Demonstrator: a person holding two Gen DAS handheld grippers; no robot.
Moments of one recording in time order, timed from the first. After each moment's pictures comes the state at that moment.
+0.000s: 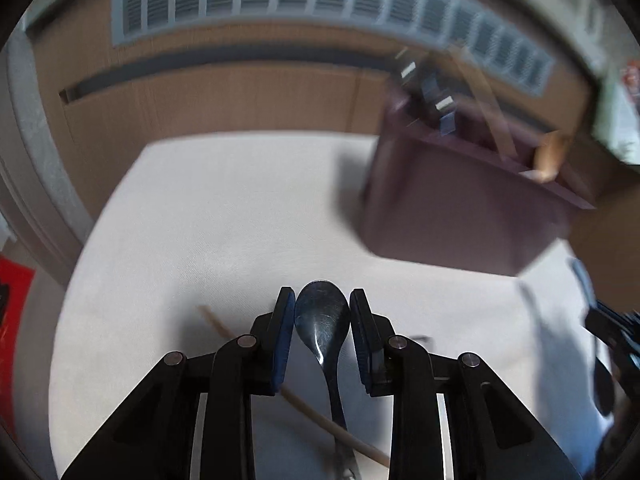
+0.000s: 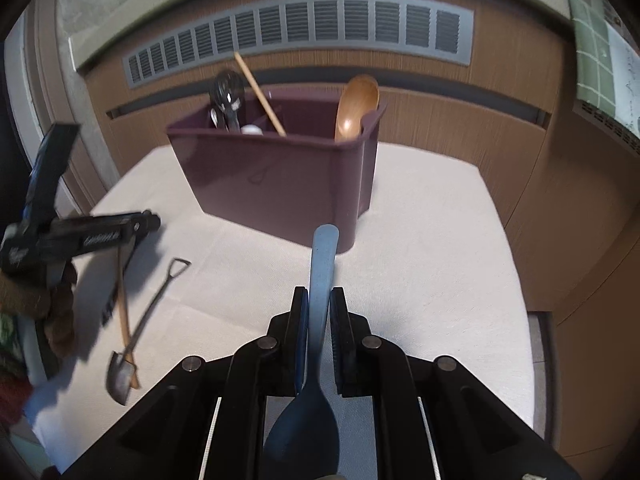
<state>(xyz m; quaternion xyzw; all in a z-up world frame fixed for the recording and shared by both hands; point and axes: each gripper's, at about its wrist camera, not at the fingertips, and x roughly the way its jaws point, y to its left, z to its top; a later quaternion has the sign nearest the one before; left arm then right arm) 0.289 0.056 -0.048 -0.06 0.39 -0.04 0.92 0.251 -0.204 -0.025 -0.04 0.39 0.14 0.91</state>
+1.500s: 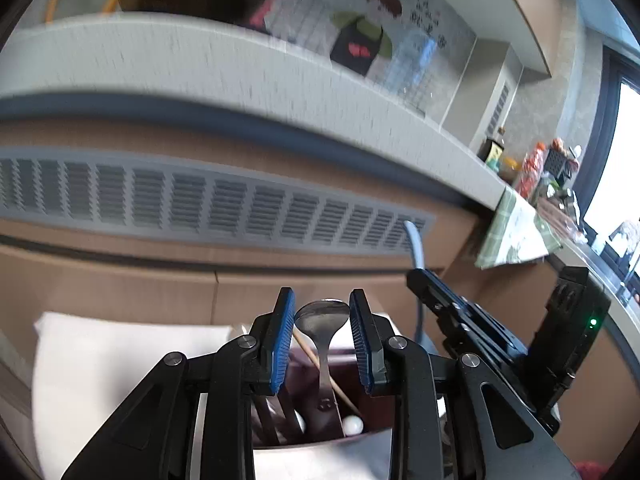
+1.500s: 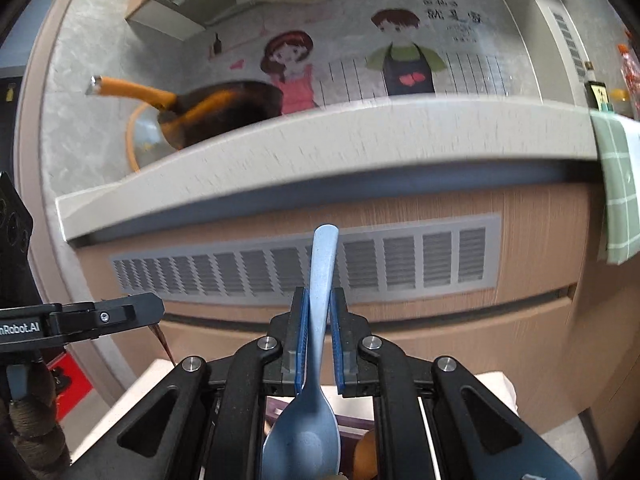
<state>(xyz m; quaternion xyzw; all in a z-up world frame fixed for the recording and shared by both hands) 0.391 0.026 0.095 -0.14 0.28 -0.22 0.92 0.378 -0.175 0.073 0.06 0.15 0.14 0.98</state>
